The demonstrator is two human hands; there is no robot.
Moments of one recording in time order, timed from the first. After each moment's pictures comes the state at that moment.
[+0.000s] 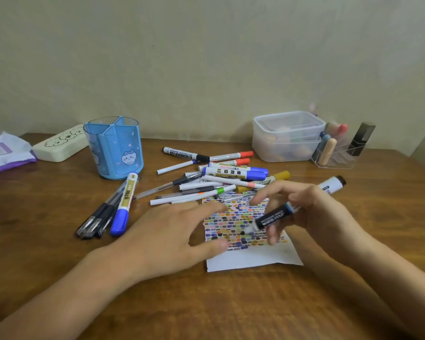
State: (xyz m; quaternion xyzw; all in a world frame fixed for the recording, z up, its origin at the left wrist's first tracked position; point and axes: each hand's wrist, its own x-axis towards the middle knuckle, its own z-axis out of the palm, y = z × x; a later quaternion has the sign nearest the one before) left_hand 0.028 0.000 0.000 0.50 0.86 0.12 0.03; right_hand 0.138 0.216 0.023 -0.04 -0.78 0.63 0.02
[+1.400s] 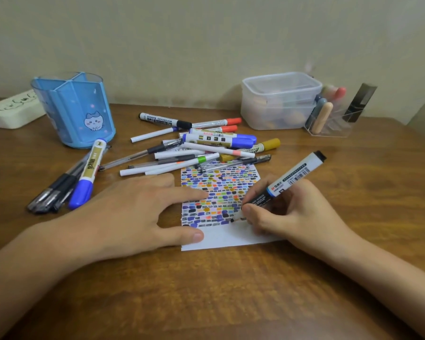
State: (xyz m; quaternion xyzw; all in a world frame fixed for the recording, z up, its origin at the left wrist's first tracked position) left_hand 0.019 0.005 -0.008 0.52 0.85 0.03 0.07; right_hand 0.165 0.216 -0.022 -0.08 -0.88 0.46 0.13
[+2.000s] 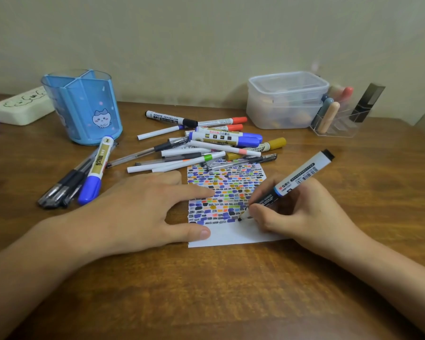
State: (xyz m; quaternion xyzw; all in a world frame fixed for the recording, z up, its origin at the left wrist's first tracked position) left_hand 0.017 0.004 -0.009 0.52 0.85 0.03 0.08; right_hand 0.165 0.215 -0.021 -0.07 -0.89 0.43 0.13
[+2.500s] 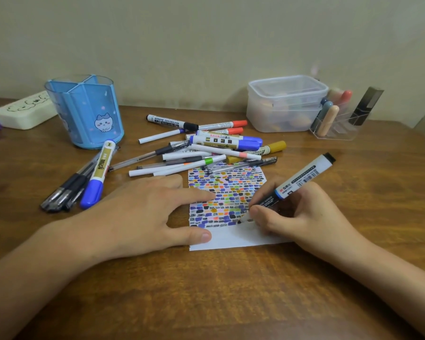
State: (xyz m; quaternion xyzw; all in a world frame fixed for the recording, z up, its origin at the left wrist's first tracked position) left_hand 0.017 0.004 -0.010 0.52 0.85 0.02 0.07; right_hand 0.165 0.215 -0.023 -0.06 -0.88 0.46 0.14
